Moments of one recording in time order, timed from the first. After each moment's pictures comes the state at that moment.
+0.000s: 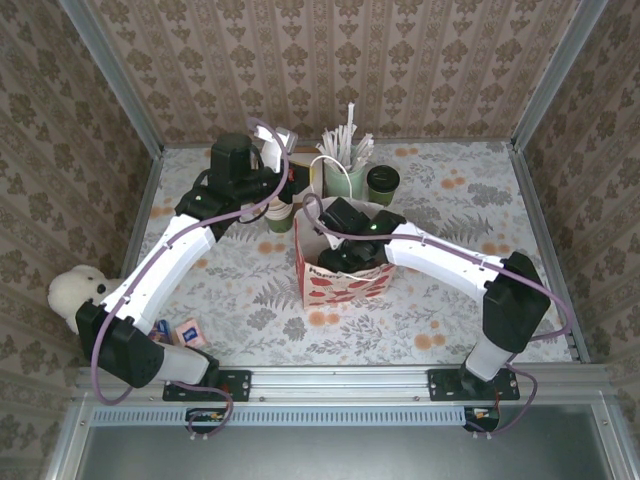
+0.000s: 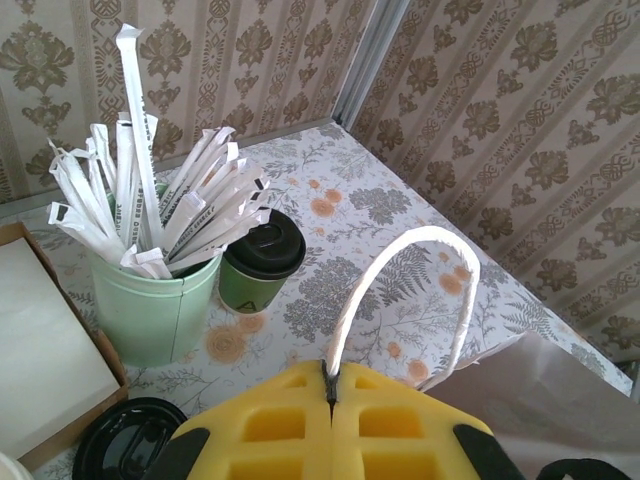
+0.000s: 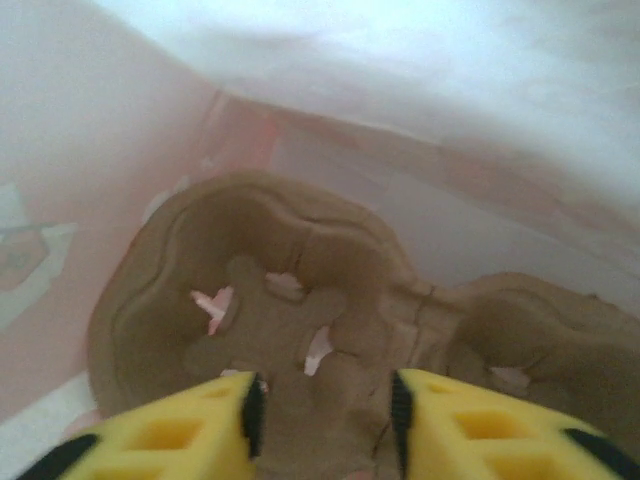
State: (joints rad) left arm -0.51 1.38 1.36 -0.34 0.48 -0.20; right arm 0.81 1.67 1.36 -0.82 -0.07 0.26
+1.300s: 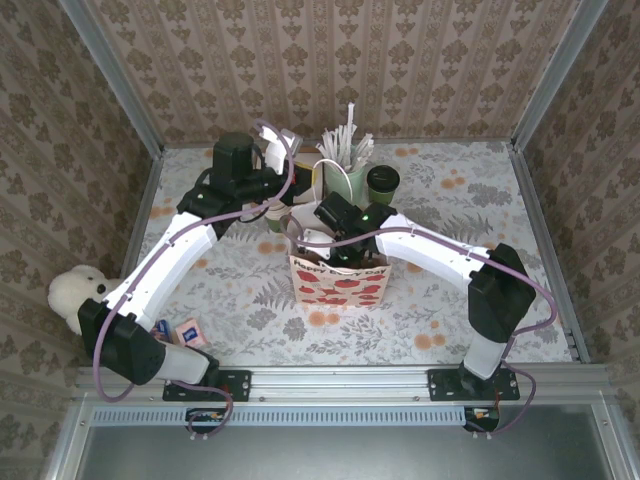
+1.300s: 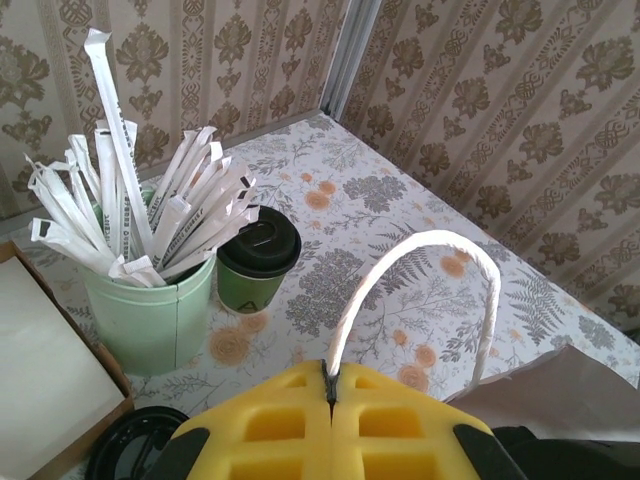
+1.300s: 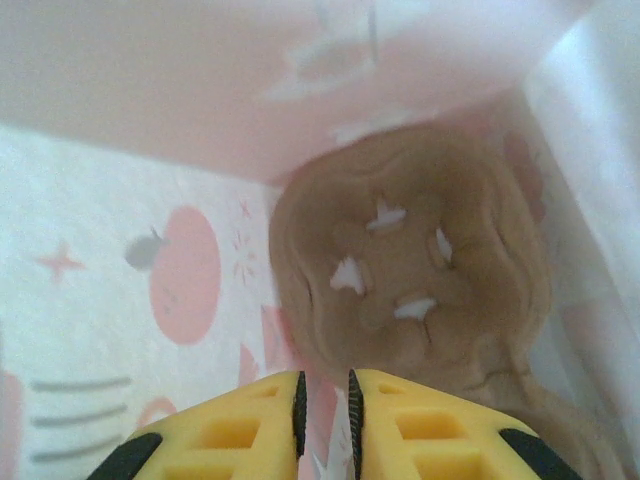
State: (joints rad) left arm -0.51 1.39 1.37 -0.35 0.51 -0.11; right arm 0.78 1.76 1.45 -0.93 -0.29 -0.36
